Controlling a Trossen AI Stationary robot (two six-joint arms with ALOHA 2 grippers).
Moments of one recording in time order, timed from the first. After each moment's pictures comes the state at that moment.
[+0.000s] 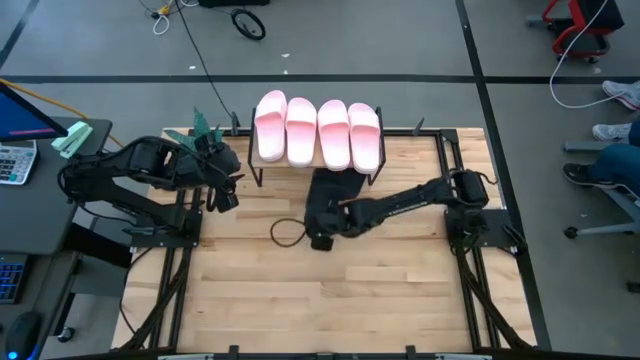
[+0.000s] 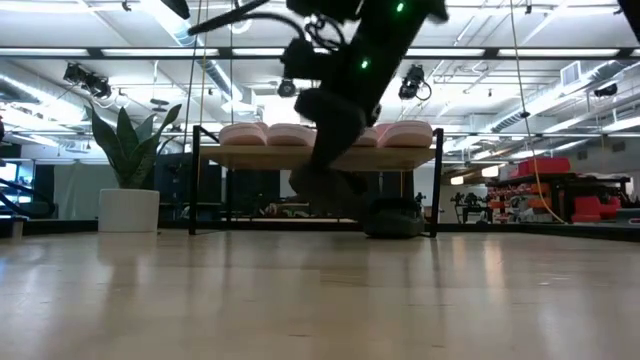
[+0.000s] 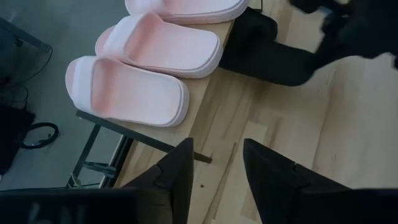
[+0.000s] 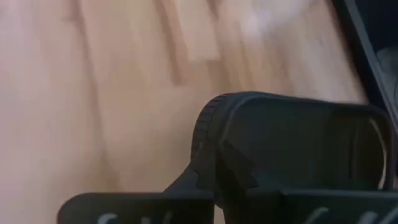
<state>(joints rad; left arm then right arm) -0.09 1.14 1.49 -1.31 -0.55 -0.21 0.14 1.99 1.48 -0.57 0.52 0.21</state>
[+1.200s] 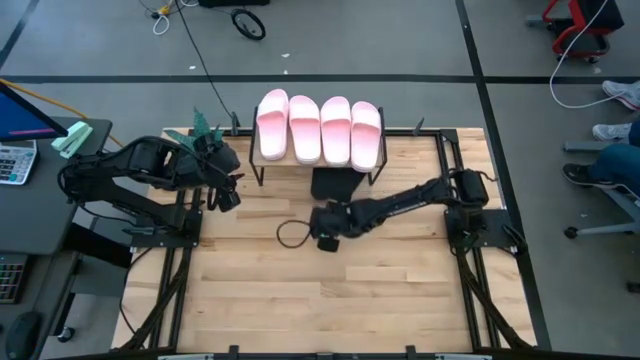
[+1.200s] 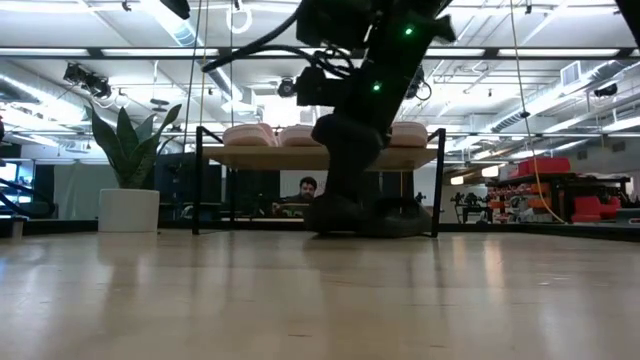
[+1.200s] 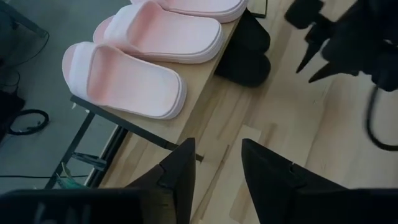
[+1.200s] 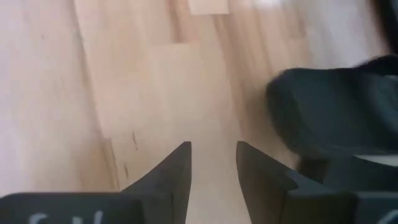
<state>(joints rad) -0.09 1.14 1.49 -1.31 -0.55 -0.30 0.09 1.99 1.40 -0.54 0.44 0.22</state>
